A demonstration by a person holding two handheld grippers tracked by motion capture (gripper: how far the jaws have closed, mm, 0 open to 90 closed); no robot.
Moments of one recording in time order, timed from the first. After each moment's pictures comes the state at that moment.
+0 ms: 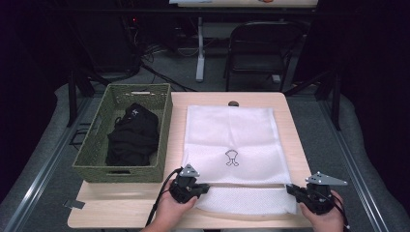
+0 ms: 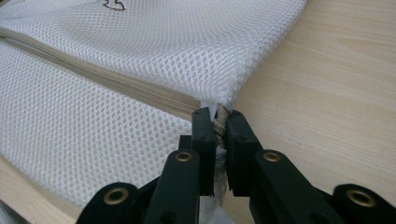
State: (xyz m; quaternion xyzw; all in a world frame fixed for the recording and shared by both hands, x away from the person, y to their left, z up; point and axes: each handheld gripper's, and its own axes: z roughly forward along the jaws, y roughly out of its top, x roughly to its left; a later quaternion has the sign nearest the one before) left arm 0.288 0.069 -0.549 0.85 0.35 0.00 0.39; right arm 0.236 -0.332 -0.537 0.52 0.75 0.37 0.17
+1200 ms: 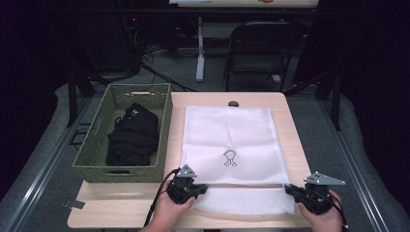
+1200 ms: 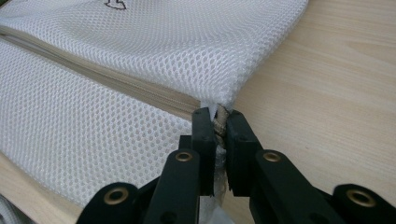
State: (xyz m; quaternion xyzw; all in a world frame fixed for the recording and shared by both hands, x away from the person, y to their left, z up) left arm 0.285 0.076 -0.548 0.85 0.35 0.01 0.39; right arm 0.237 -0.328 -0.537 0.51 0.76 0.37 0.17
